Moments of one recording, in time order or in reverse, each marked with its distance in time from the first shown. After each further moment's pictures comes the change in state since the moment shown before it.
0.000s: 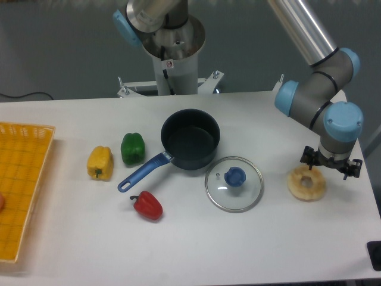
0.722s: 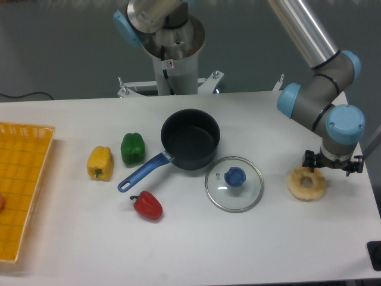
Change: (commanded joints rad) arm 0.006 -0.005 0.035 0.003 -0.005 -0.224
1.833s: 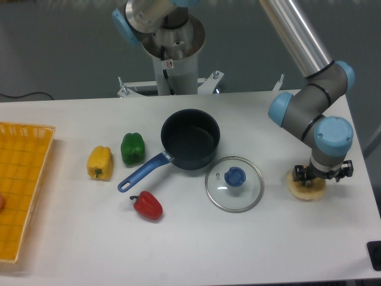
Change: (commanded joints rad) arm -0.040 -0.038 -0.014 -0.003 -0.005 -0.201
